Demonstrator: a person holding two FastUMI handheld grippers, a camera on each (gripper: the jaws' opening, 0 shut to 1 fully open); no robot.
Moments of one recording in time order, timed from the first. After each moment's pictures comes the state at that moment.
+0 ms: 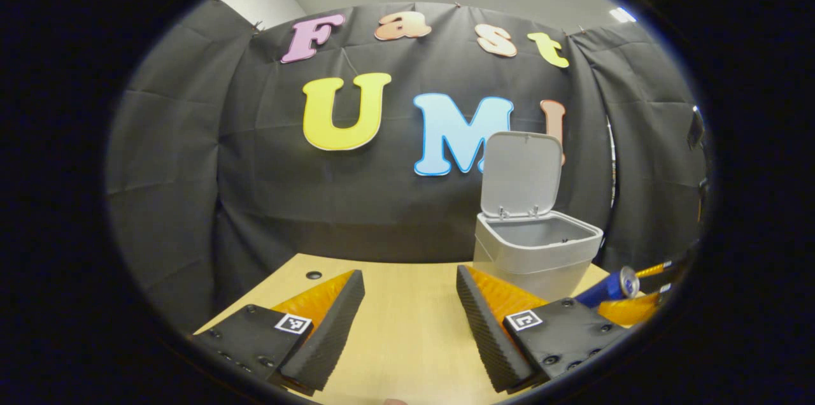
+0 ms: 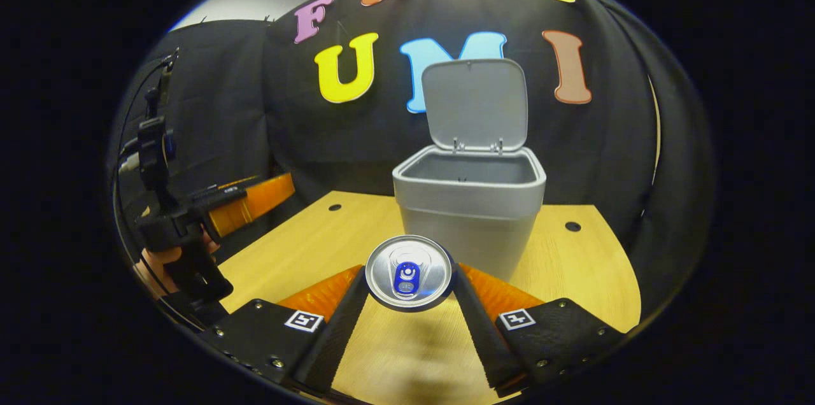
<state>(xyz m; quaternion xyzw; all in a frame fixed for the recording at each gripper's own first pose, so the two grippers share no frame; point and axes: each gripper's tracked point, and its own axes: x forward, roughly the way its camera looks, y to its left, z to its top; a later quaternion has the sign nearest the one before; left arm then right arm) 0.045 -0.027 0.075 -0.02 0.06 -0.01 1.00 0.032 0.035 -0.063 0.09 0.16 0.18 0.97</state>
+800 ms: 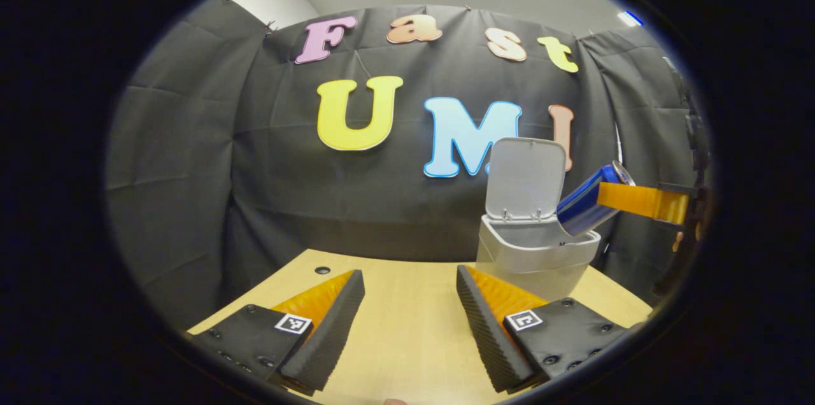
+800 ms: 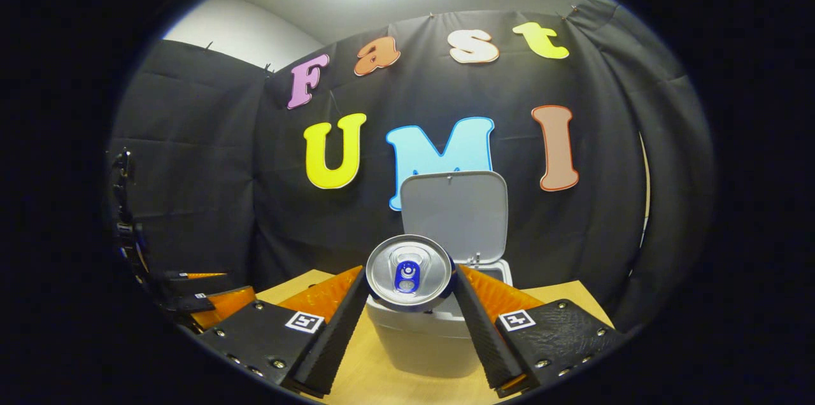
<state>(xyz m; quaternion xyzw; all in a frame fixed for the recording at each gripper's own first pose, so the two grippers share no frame) 0.023 -0.025 0.080 -0.04 0.06 0.02 1.00 0.107 -0.017 0.041 0.09 -0.01 0.11 0.99</state>
